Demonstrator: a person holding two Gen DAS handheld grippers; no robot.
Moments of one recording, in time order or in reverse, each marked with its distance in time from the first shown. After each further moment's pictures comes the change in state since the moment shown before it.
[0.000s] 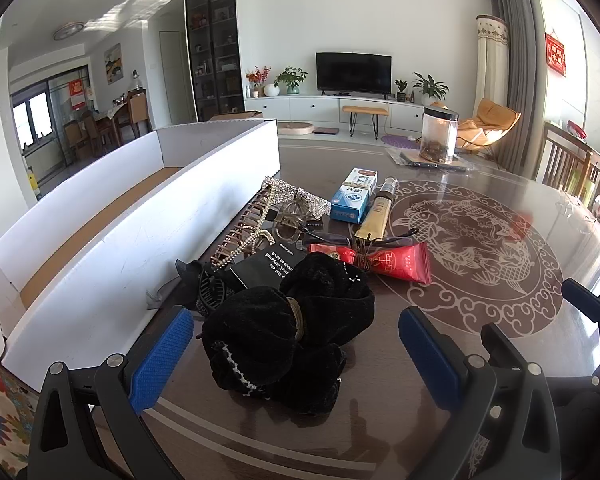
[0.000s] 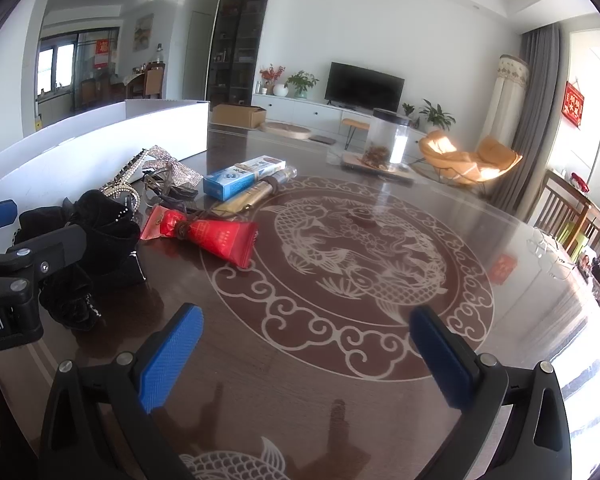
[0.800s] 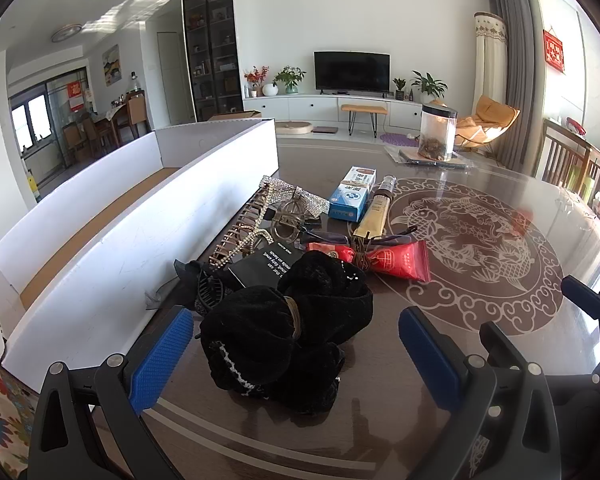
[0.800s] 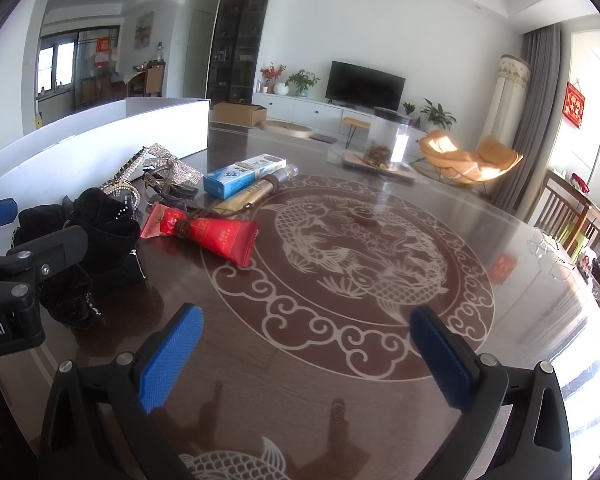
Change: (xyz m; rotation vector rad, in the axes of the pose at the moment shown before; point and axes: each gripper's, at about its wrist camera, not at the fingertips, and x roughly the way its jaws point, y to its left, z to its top) left arm 0.000 -0.004 -0.002 0.010 0.001 0.001; right arm 0.002 0.002 0.000 -0.002 0.005 0.000
